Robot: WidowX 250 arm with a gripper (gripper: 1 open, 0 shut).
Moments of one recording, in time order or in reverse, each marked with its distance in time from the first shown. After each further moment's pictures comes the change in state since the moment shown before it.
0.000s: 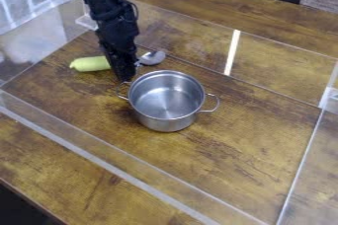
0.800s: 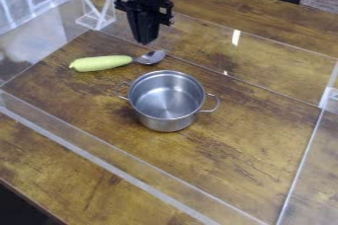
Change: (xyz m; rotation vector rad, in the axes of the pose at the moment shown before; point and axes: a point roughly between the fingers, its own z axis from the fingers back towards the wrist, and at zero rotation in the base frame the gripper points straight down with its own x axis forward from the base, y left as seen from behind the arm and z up) arm 0.039 -0.018 0.058 0.093 0.066 0.182
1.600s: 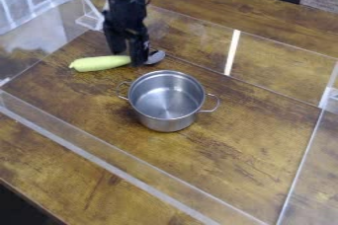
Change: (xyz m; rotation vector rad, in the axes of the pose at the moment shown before) arm -0.006 0.048 -0.062 -0.023 0.015 -0.141
